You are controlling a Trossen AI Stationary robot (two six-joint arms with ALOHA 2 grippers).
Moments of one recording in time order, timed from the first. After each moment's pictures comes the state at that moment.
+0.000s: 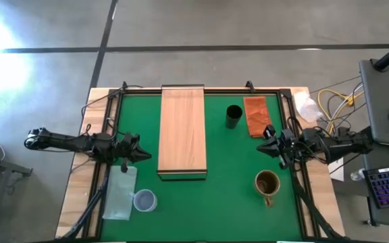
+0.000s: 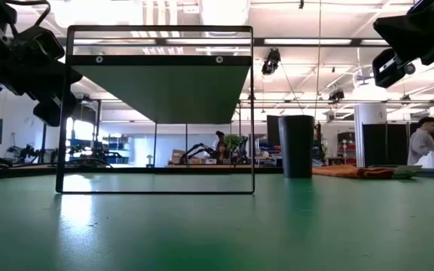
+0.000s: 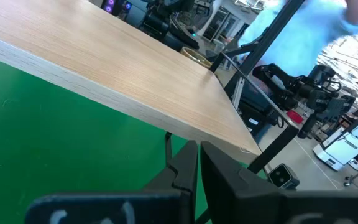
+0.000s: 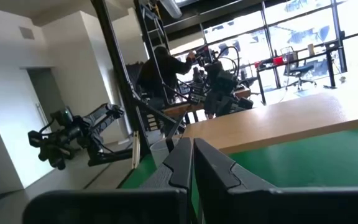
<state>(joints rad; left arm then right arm) -0.13 0.20 0.01 0.04 0.02 -0.54 0.09 0.03 0.01 0.21 -0.08 0.30</state>
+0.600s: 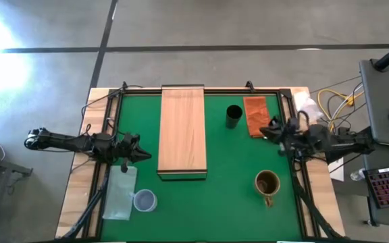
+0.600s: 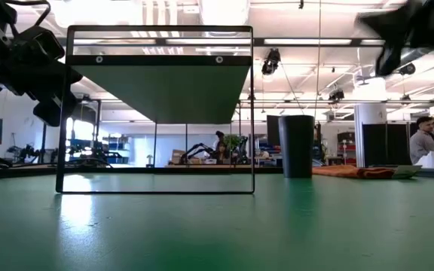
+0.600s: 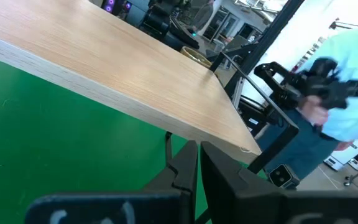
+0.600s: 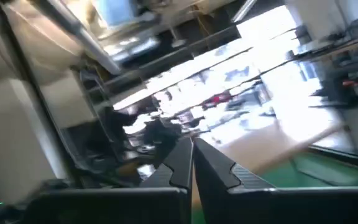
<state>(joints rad) -0.13 0.20 0.01 0.04 0.02 -0.54 0.08 0.07 0.10 0.31 0.17 0.39</state>
